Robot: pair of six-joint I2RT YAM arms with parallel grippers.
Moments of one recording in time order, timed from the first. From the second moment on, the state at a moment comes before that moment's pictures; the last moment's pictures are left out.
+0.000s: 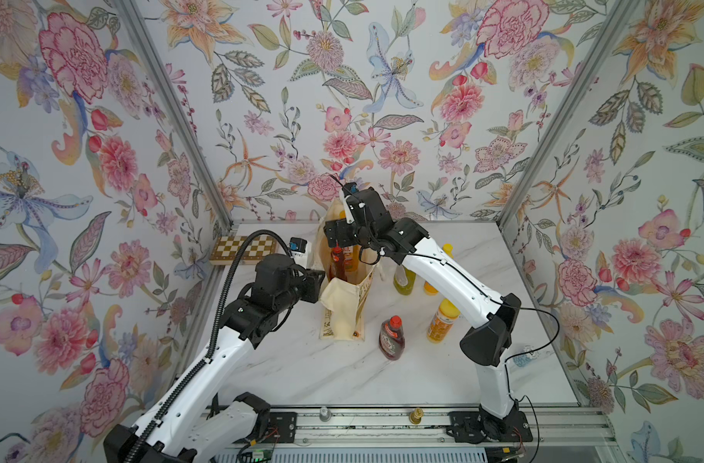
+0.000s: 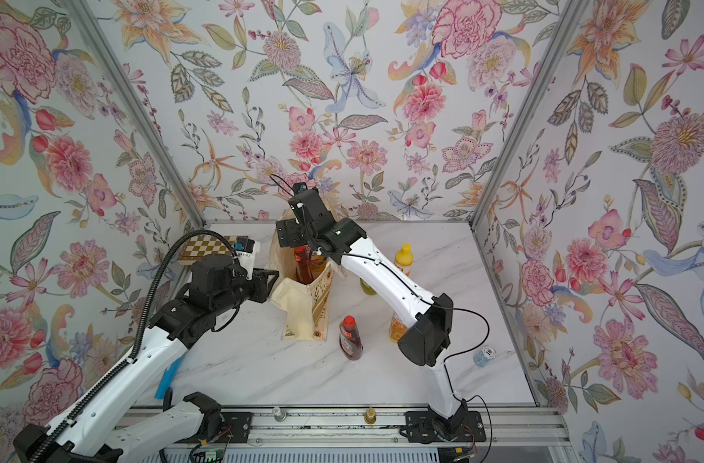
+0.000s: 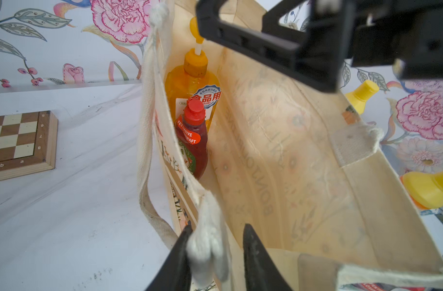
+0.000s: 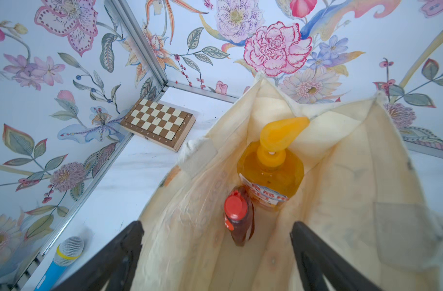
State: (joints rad) left arm -0.47 1.02 0.99 -0.45 0.06 -0.23; right arm 0.85 2.01 2.25 -0.79 0.17 0.33
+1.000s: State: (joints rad) left arm -0.47 0.97 0.99 -0.40 -0.06 -0.25; right arm 0.99 1.41 1.60 -1.18 0.14 0.38
